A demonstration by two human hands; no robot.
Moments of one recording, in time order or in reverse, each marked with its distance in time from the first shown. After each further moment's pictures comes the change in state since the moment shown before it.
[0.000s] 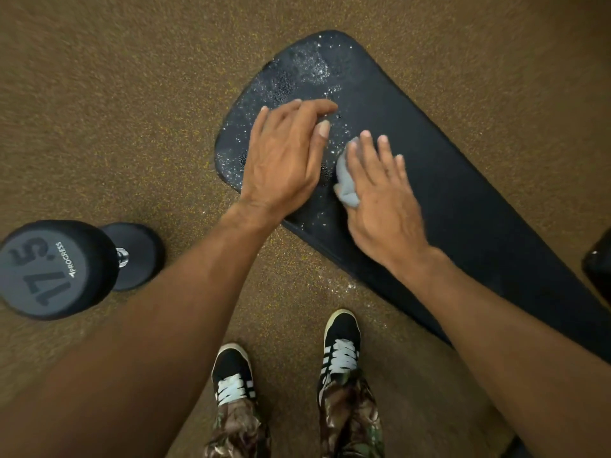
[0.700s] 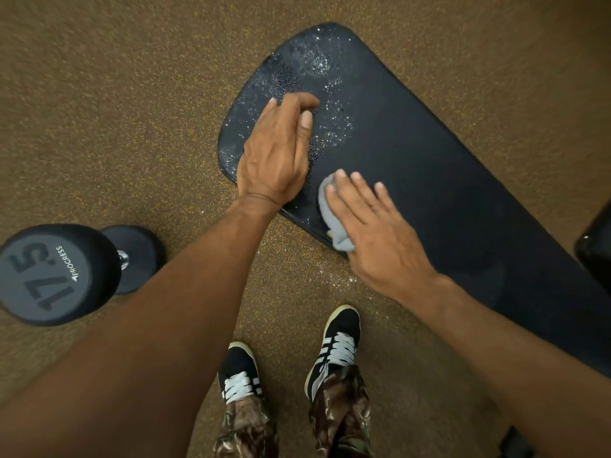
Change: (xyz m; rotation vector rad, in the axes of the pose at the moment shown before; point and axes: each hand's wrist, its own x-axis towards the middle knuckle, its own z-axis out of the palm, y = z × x) left_hand -0.005 -0.007 -0.004 -0.187 0.067 -0.078; right_hand -0.047 -0.010 0.004 -0.033 -0.115 -0.213
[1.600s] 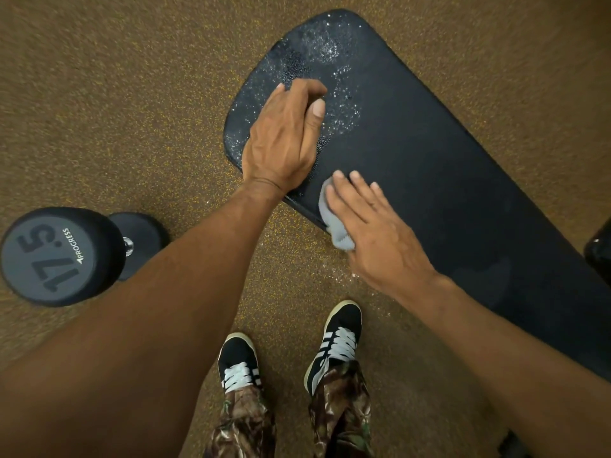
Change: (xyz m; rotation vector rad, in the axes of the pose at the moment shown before) left_hand 0.000 -0.005 0.003 0.060 0.019 0.051; right_hand -0.005 -0.009 0.003 0.126 0.035 -0.041
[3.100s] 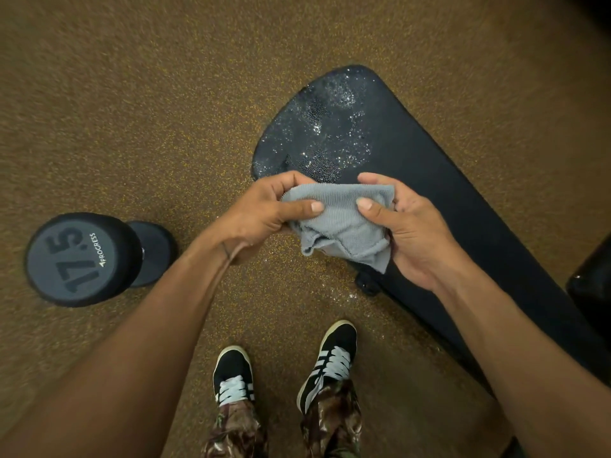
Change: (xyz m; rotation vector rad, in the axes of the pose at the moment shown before) left_hand -0.039 0.017 -0.092 -0.998 -0.572 -0.782; right_hand 0.034 -0.022 -0.077 1.592 0.068 0.681
